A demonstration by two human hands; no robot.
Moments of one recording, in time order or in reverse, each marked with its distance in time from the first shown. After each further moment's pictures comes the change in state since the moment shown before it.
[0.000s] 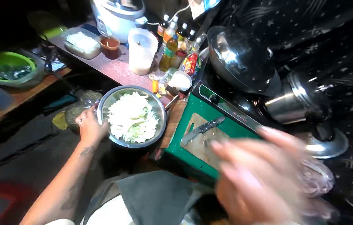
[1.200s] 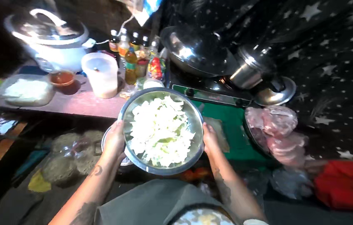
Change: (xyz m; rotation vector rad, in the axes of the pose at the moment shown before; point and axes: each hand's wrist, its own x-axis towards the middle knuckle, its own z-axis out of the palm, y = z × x) left_hand -0.002 0.172 -0.008 -0.921 -0.538 -0.203; right_hand -0.118 0.125 0.129 0.510 0.414 1.694
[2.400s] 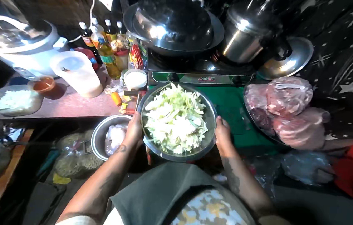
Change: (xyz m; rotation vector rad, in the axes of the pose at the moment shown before) left_hand -0.001 -0.069 0.131 0.198 -0.242 -0.031; right_hand 0.076 0.063 -0.121 0.051 0.141 0.020
